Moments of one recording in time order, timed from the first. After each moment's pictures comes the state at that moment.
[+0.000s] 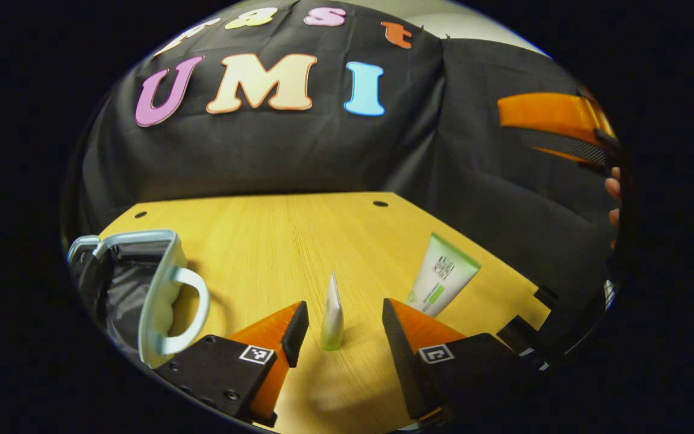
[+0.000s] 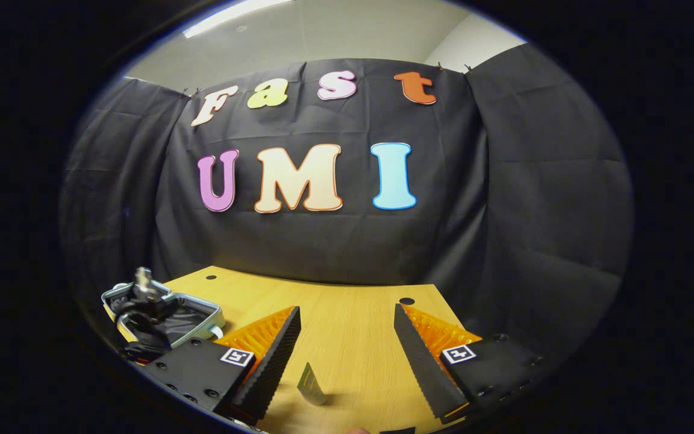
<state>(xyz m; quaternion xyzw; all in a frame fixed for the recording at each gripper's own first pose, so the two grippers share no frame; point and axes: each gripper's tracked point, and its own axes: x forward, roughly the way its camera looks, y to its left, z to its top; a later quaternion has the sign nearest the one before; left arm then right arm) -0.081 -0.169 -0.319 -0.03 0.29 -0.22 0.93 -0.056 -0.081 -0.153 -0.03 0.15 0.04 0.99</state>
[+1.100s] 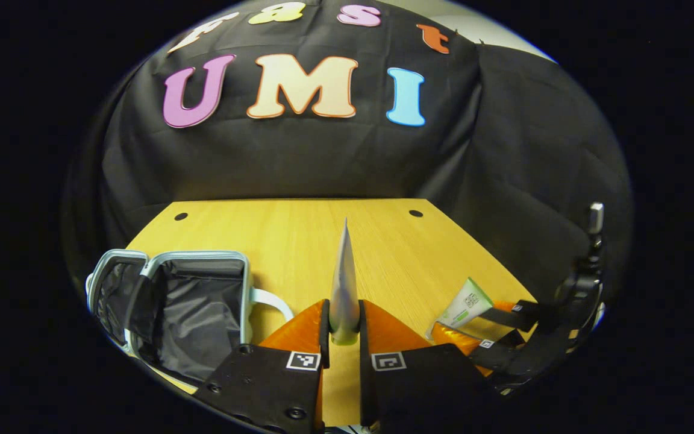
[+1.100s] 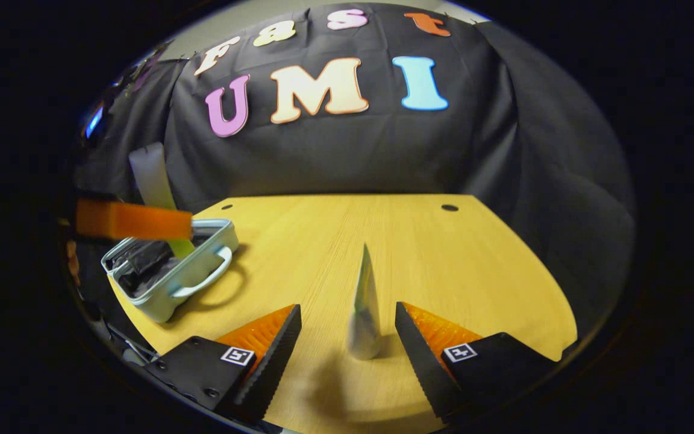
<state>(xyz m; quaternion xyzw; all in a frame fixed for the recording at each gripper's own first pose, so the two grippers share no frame) -0.064 -0.065 -0.222 -0.04 0.31 -0.14 0.94 -0.100 -0.026 -0.369 0.00 0.34 0.07 0.94</state>
